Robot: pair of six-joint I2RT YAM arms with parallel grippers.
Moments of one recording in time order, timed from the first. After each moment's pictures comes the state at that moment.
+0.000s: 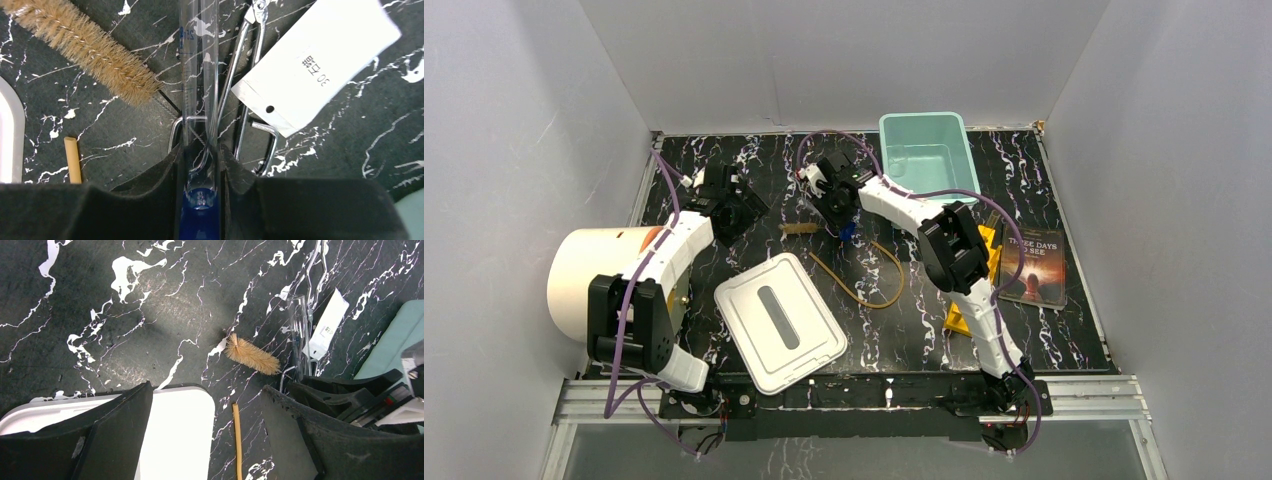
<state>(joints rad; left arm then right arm) -0.18 1.50 1.09 -0.52 -0.12 -0.86 0.72 2.35 1.99 -0.68 -0.11 -0.18</state>
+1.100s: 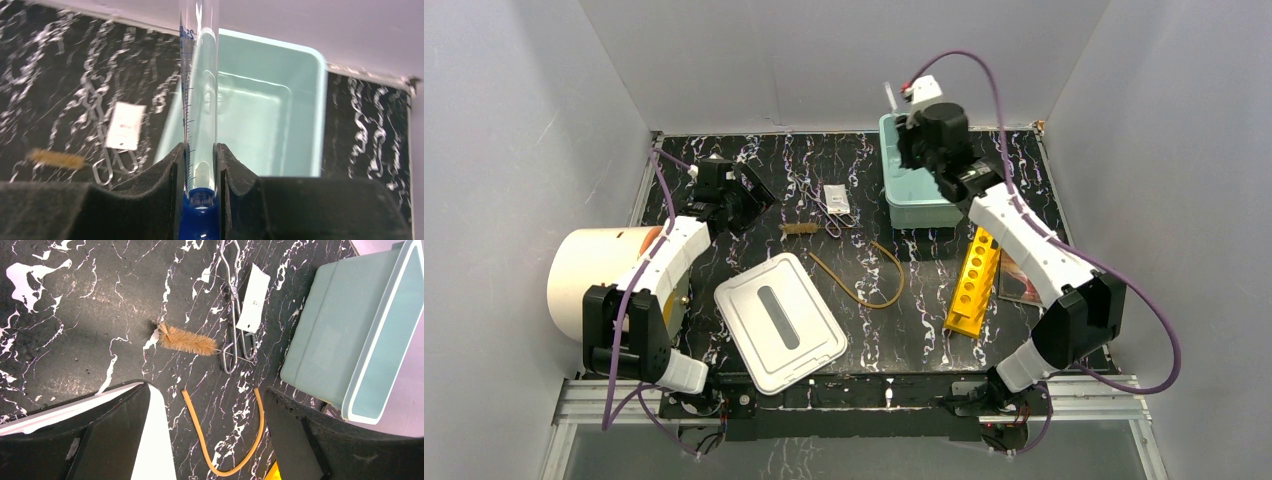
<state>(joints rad) -0.18 1.44 1.07 -0.37 0.09 -0.85 0.49 1.53 1.51 -0.32 0.15 0.02</state>
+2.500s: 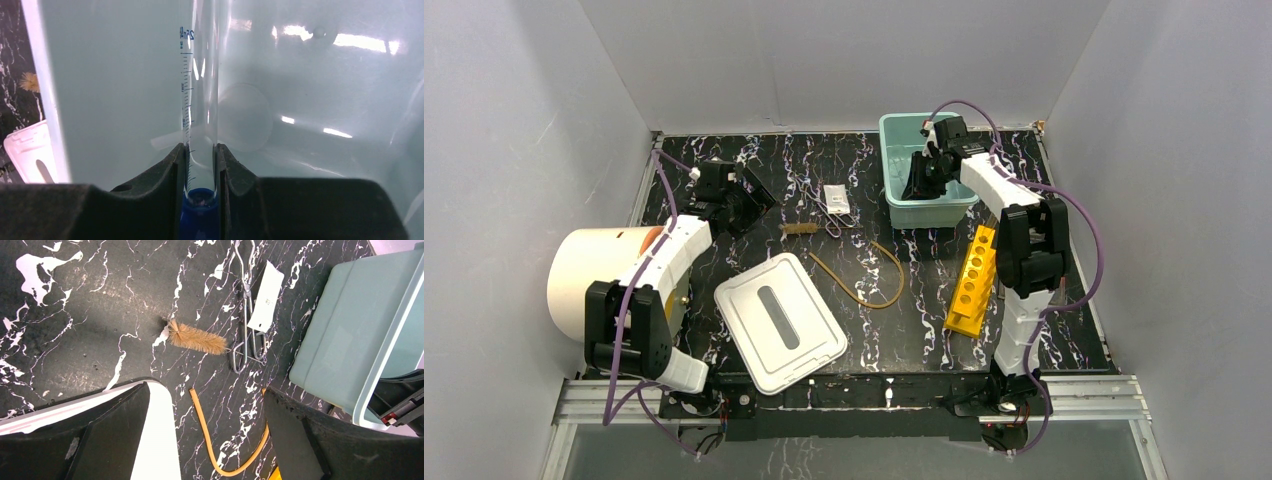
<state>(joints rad) -0.18 1.47 1.07 -0.39 0.08 -0.85 0.26 2.01 1.65 -0.62 -0.34 0.27</state>
